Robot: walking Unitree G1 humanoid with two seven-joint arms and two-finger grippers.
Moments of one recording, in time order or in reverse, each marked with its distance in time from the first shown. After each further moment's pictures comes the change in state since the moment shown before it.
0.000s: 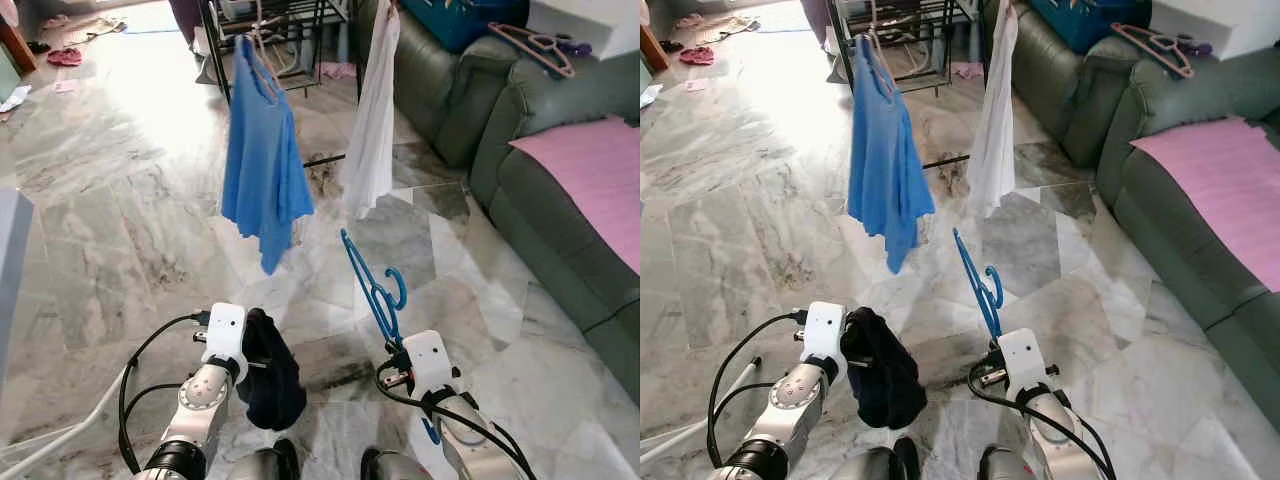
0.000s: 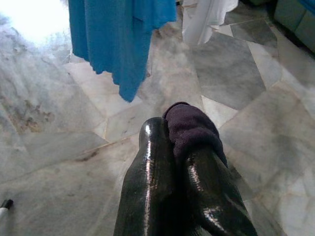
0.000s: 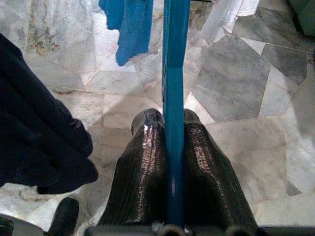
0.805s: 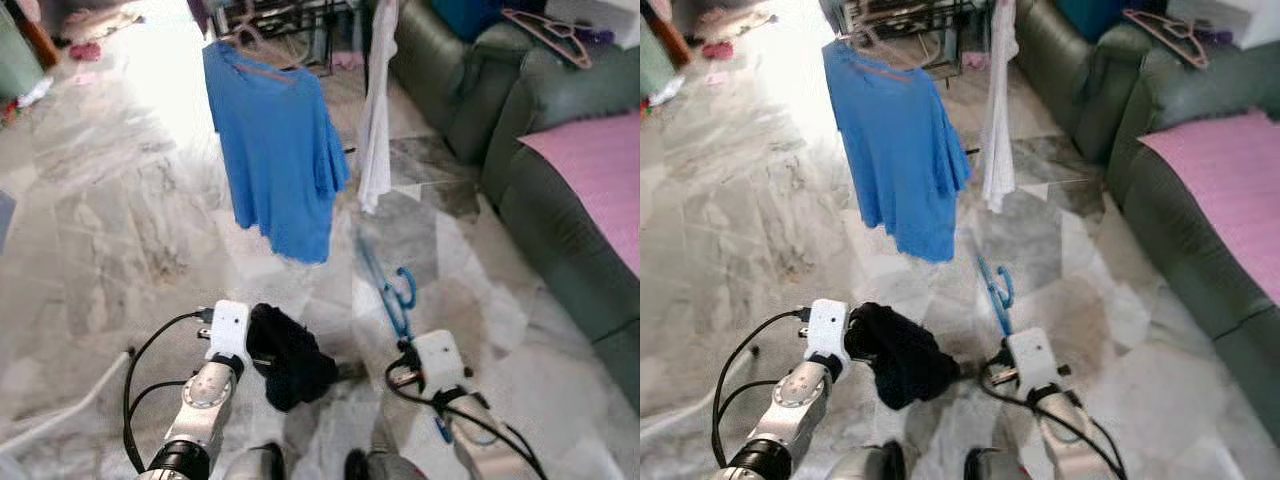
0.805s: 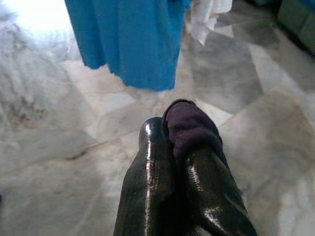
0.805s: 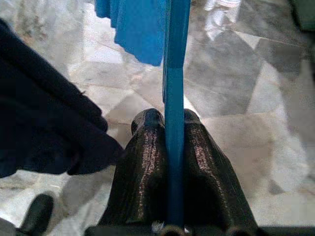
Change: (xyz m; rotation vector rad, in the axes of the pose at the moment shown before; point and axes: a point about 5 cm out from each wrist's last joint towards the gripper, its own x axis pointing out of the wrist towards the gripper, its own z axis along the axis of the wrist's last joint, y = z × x) left arm 0.000 -0.002 0.003 0.000 -0.018 -0.008; right arm -0.002 -0.009 0.001 -0.007 0.003 -0.026
